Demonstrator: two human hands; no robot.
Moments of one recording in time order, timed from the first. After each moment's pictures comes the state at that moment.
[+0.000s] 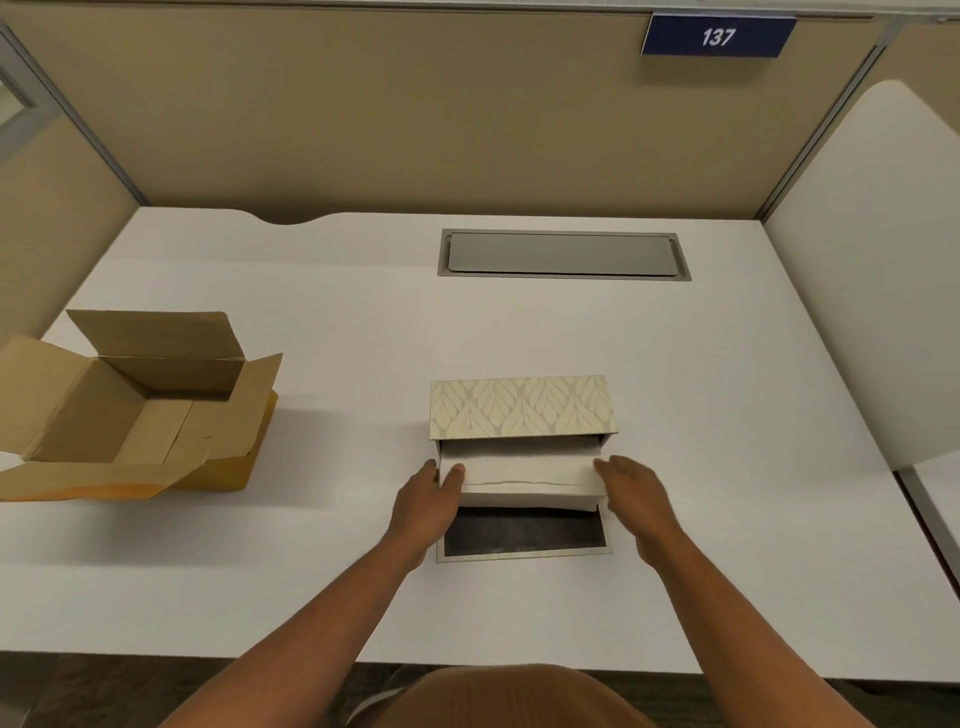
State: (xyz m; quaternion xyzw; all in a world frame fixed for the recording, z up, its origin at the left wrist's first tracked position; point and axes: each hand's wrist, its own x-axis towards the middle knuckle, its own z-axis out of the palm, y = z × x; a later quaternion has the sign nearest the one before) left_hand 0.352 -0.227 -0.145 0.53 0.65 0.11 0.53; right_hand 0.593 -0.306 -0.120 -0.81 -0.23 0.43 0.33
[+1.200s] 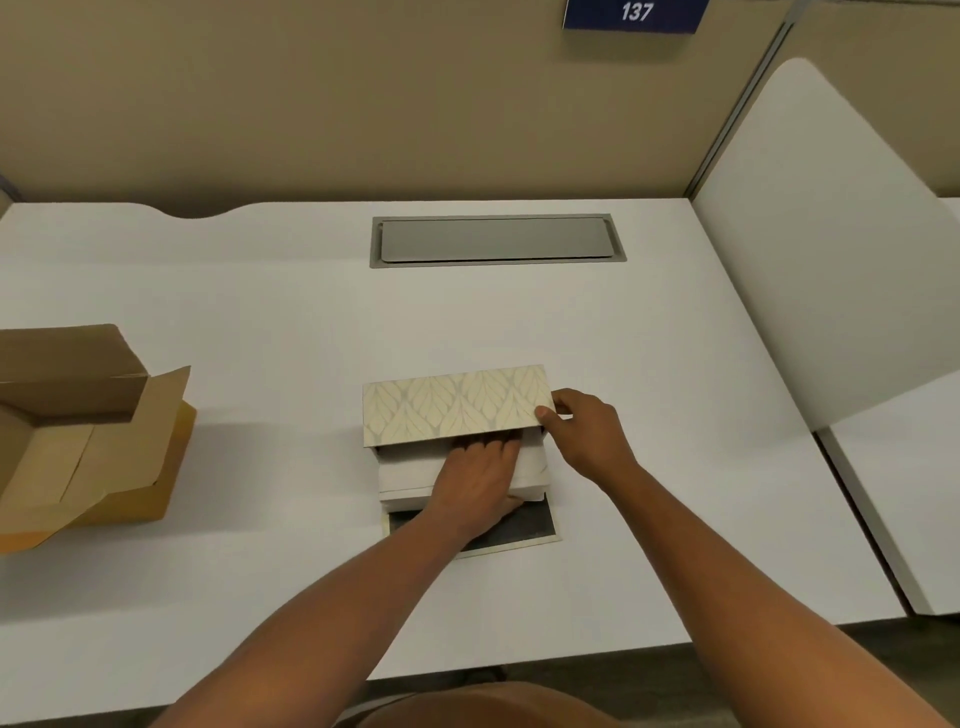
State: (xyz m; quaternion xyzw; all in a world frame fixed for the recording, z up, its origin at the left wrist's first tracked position) left_hand 0.461 -0.230 -0.157 0.94 0.33 -0.02 0.09; right_hand 0.626 -0.267 -0.090 -0.80 -0.47 0.27 0.26
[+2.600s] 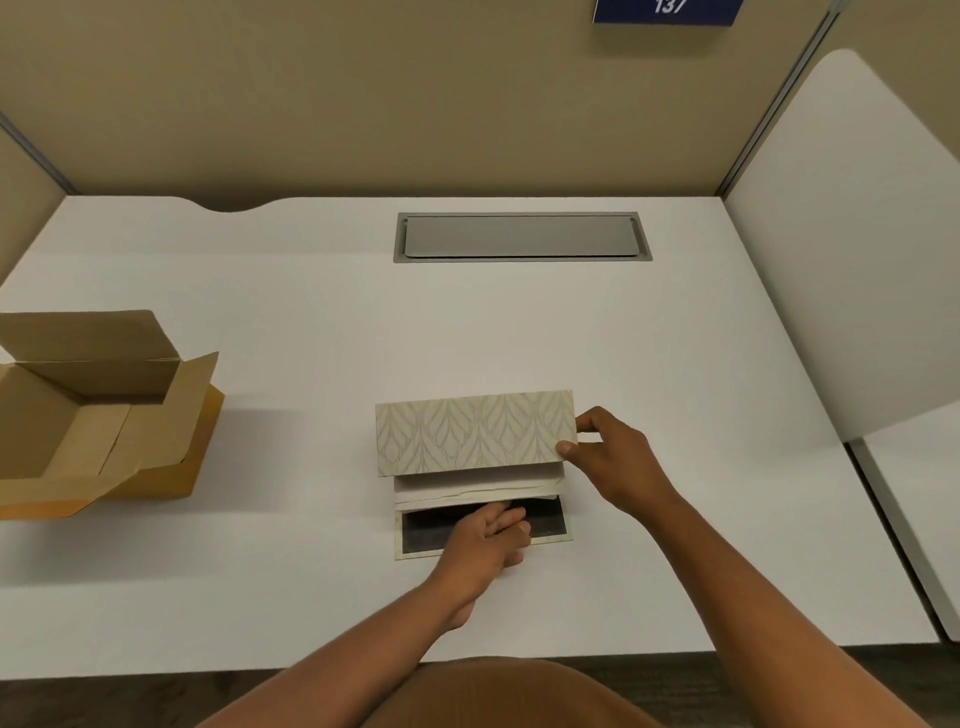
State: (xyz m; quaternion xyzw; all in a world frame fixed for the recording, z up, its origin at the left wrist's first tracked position) left_hand 0.422 -0.306 -0.148 0.41 0.50 0.13 0.75; right_hand 0.637 -0.304 -0.102 -0.77 -0.45 0.36 0.29
